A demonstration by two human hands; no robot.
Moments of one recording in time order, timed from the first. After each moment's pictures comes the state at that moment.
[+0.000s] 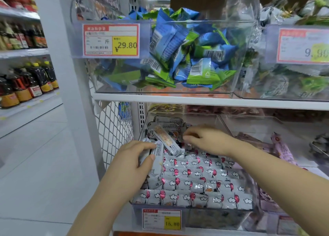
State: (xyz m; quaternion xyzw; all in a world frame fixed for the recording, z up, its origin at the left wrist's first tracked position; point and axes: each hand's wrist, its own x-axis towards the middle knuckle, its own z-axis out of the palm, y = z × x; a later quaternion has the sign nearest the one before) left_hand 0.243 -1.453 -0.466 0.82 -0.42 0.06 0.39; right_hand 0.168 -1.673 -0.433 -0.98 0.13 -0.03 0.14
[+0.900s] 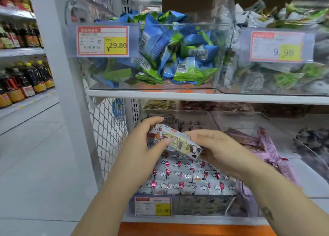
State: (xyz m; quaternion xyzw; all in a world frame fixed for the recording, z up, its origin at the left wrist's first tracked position) left_hand 0.203 -1.467 -0.435 0.76 -0.41 0.02 0.50; right_hand 0.096 -1.630 -0.429 -0.73 0.12 -0.10 0.66
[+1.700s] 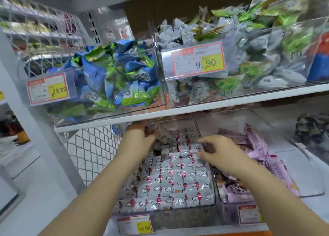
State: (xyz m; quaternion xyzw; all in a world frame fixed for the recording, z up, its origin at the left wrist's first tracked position) left_hand 0.216 -1.557 -0.404 0.87 -0.39 0.08 0.30; right_hand 0.054 -1.703 -0.442 -0.91 0.25 -0.15 0.30
